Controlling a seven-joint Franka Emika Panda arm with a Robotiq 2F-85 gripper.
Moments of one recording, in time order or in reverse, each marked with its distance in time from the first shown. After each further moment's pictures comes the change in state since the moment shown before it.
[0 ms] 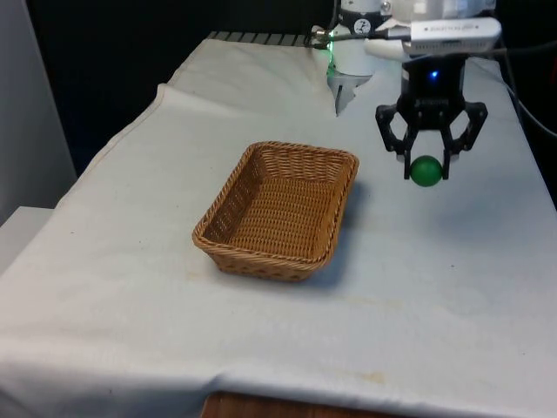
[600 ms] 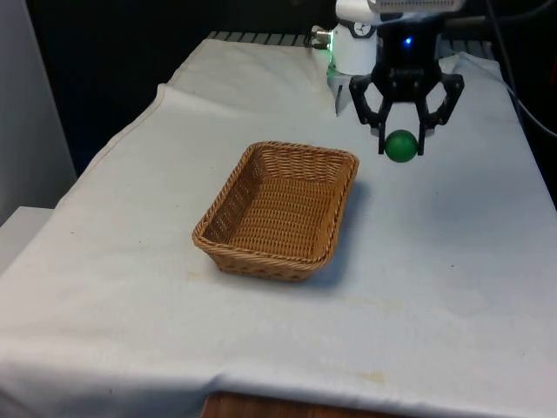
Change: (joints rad) arm -0.003 -0.046 -0.072 0.048 -0.040 -0.118 -0.001
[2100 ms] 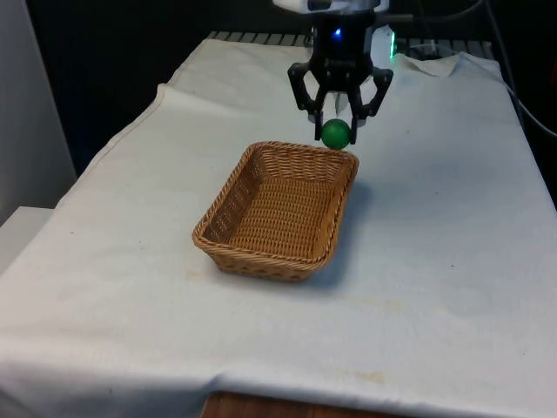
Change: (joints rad) arm -0.007 -0.088 -0.093 -0.179 -0.055 0.101 -0.034
